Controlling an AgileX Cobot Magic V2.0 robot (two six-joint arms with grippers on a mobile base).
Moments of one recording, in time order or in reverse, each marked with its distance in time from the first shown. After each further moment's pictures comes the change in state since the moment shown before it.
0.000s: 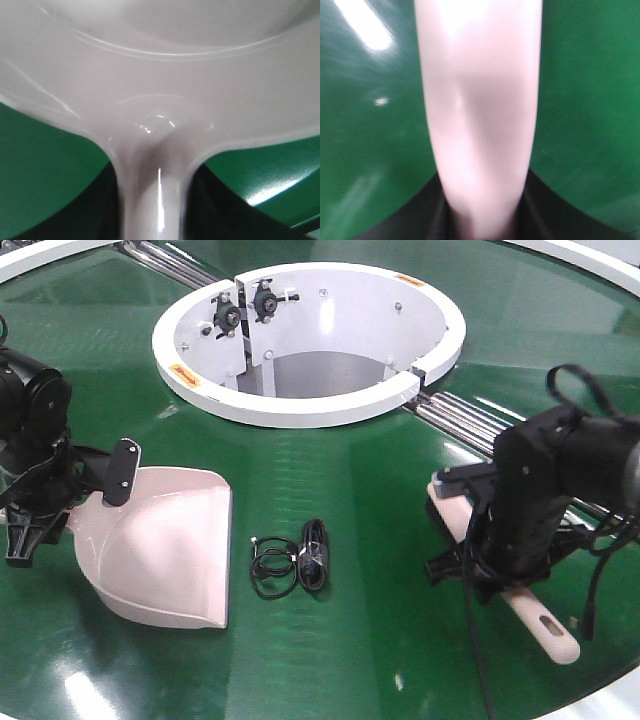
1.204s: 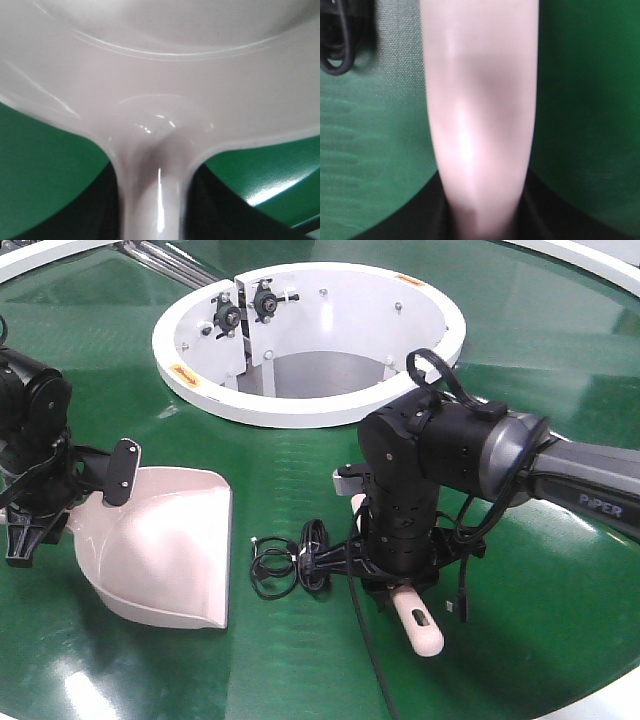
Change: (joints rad) left arm 0.000 0.000 0.000 0.000 0.000 0.000; right arm 0.260 0.189 -0.292 0.088 0.199 0.284
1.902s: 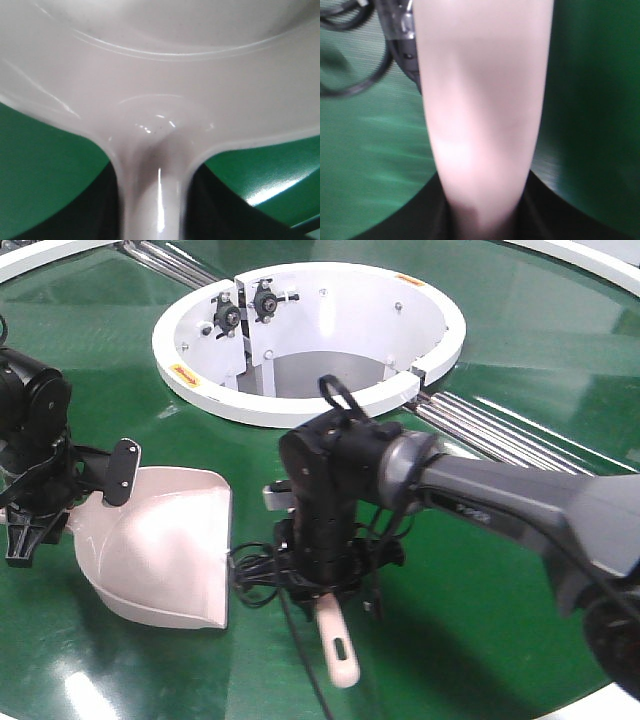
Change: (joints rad) left arm 0.000 0.000 0.000 0.000 0.001 0.000; right arm 0.113 0.215 -0.233 0.087 0.008 -0.002
